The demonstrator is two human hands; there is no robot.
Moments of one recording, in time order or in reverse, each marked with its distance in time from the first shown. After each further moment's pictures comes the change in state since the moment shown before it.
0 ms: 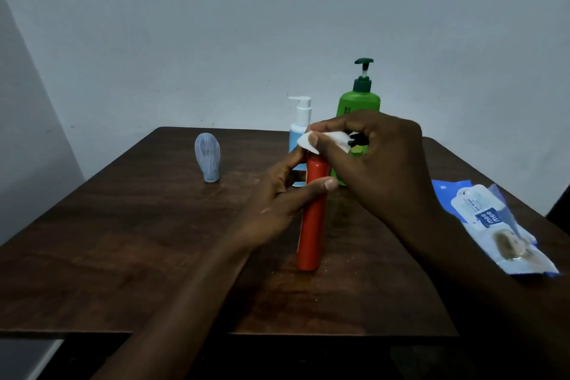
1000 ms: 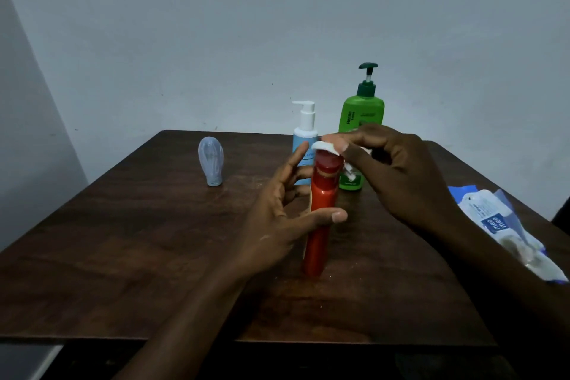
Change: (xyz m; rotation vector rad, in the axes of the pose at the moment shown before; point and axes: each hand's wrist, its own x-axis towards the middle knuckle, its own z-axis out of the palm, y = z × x) left_hand -0.016 -0.015 -0.001 0.080 0.108 -0.044; right_hand -0.002 0.026 -0.011 0.193 -0.220 0.116
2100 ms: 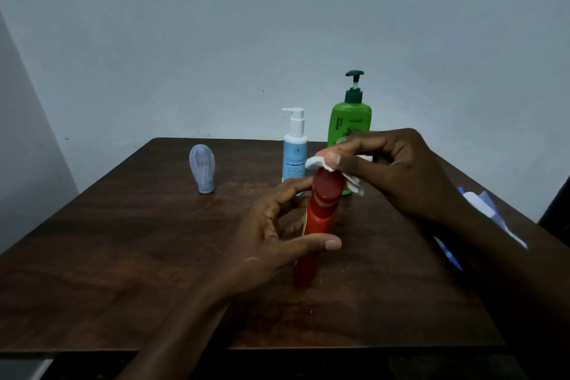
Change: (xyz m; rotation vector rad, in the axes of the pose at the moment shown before) left_hand -0.013 0.019 0.000 0.027 -0.130 0.070; right_hand 0.001 -0.010 -0.021 0.220 -0.126 0.019
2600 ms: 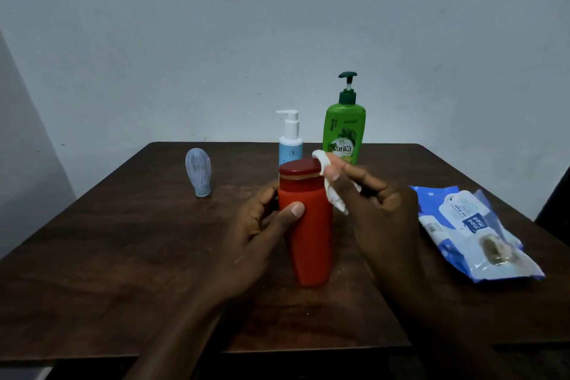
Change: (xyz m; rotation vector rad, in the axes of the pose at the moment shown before) left_hand -0.006 0.002 0.001 -0.105 0.097 -0.020; right_hand -0.036 0.013 0.056 0.329 0.508 0.187
